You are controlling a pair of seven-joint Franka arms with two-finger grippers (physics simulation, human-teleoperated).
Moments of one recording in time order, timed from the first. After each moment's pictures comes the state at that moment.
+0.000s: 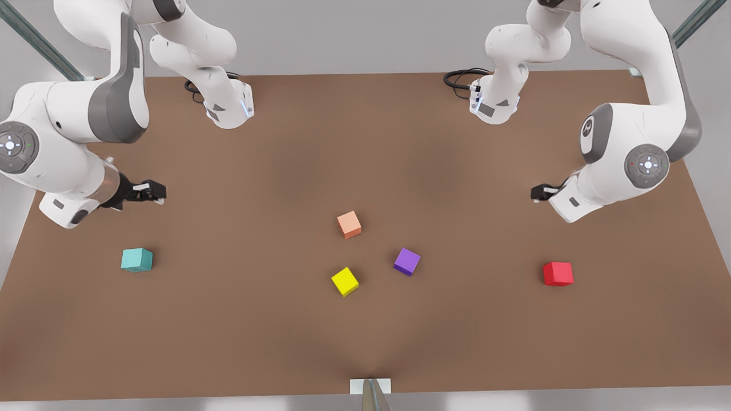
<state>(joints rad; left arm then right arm) -0.07 0.17 -0.04 -1.61 0.05 1.56 0.04 0.10 0.21 -0.05 -1.34 -0.04 1.40 -0.12</state>
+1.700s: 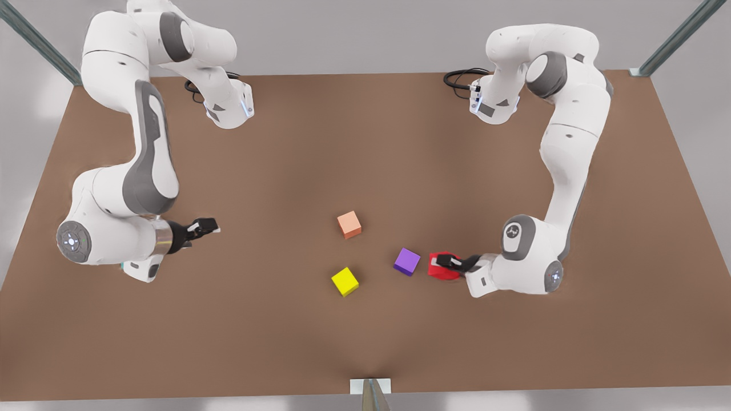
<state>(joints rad) 0.08 0.89 -0.56 -1.26 -0.37 1.92 0.15 0.11 0.55 -0.04 -1.27 0.39 1.44 -0.38</state>
